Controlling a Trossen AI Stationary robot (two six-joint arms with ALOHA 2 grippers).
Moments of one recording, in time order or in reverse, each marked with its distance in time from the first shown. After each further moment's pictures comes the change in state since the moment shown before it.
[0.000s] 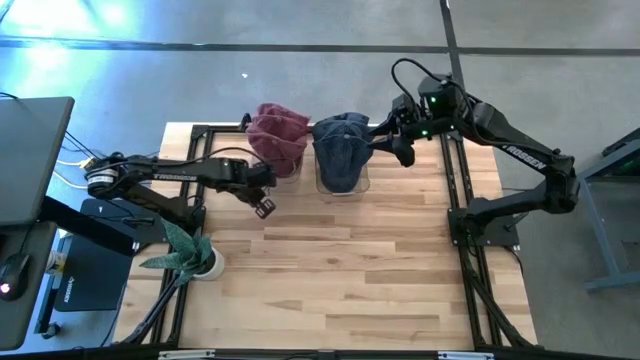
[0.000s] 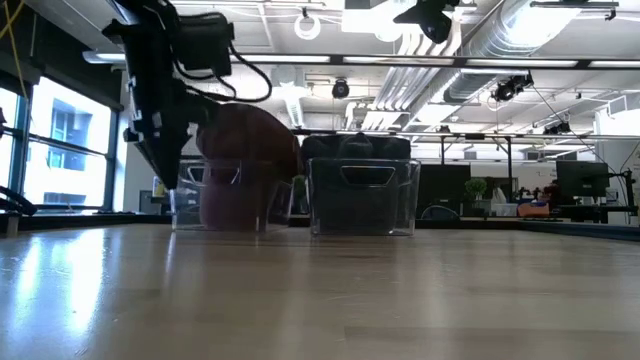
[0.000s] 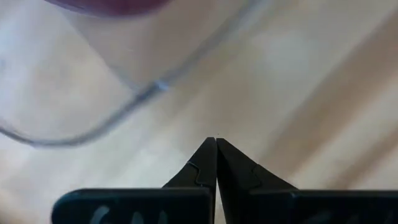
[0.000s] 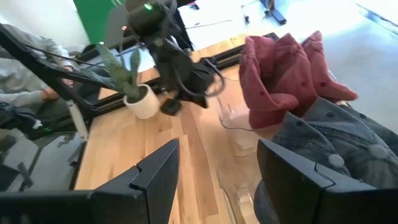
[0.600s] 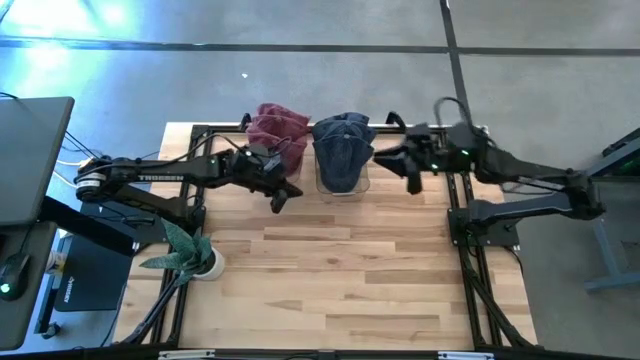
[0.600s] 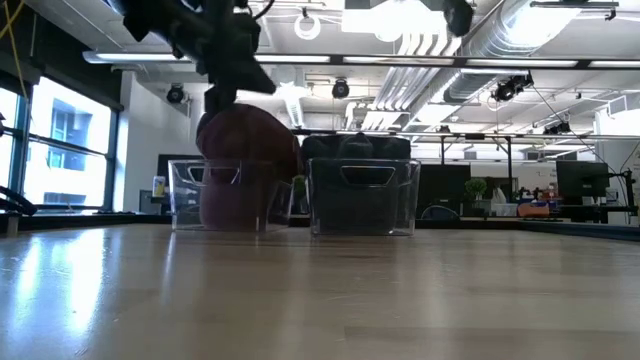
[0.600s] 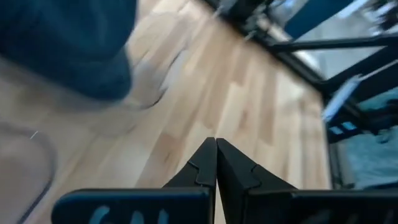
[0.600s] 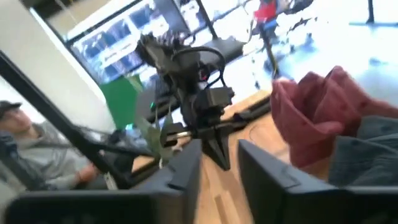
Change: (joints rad) left arm 0.000 -0.129 0.000 0.632 0.404 0.052; right arm 0.292 -0.278 -0.436 0.549 0.334 0.380
